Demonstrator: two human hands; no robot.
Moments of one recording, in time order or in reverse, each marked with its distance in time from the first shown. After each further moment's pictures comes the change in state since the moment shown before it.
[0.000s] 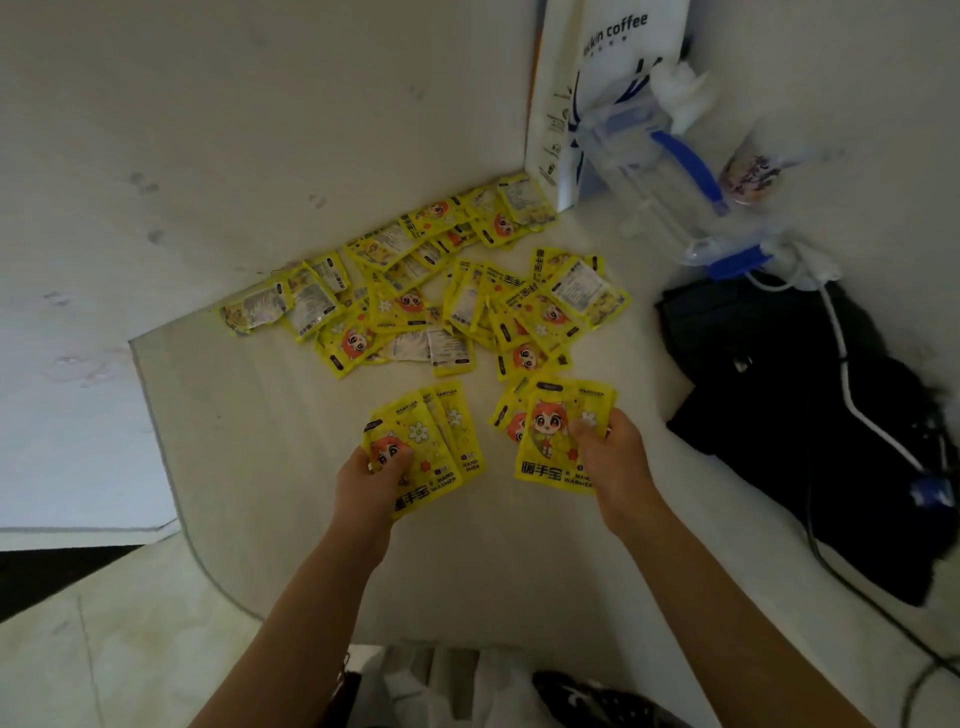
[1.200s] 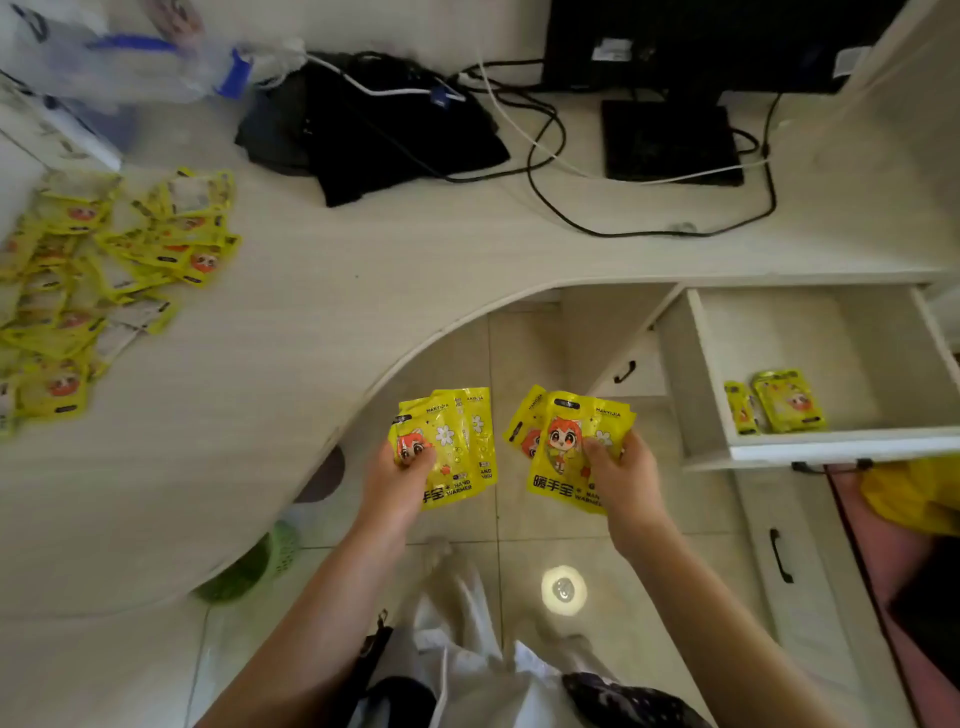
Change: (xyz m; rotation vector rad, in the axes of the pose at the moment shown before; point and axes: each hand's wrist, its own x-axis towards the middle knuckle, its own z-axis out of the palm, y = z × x) left_hand -0.196 -0.153 -0.105 0.943 -0.816 0.264; right_hand -0.417 0.272 0.004 0.613 0.886 0.240
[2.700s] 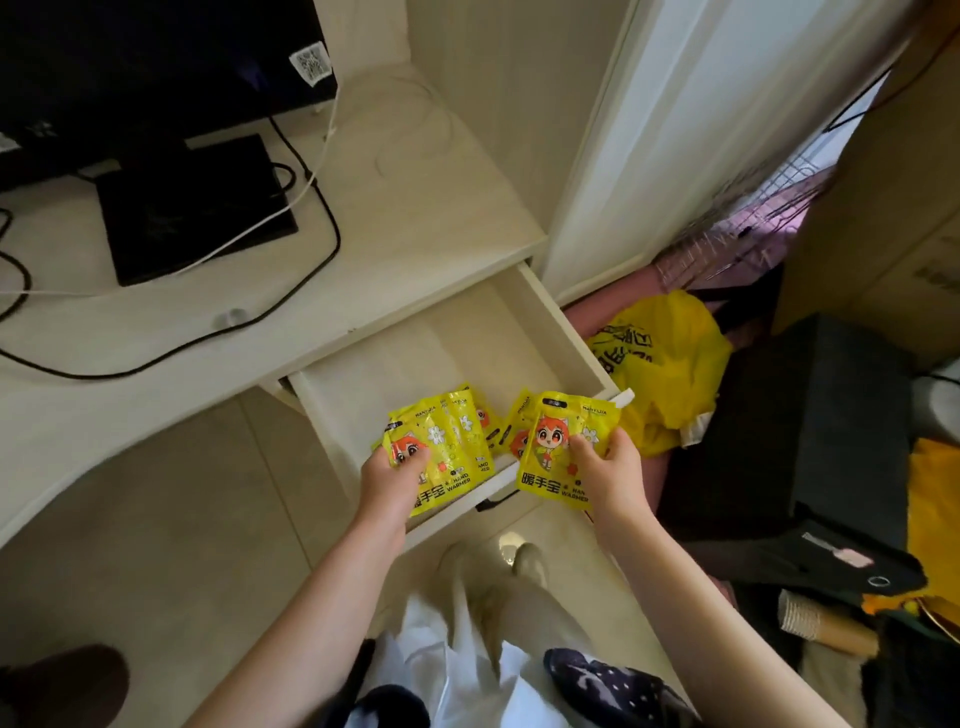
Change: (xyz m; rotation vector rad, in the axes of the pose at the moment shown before) left_hand -0.033 0.065 0.511 0.172 -0.419 -0.083; right_hand 0.200 0.019 -0.427 0.208 0.495 0.200
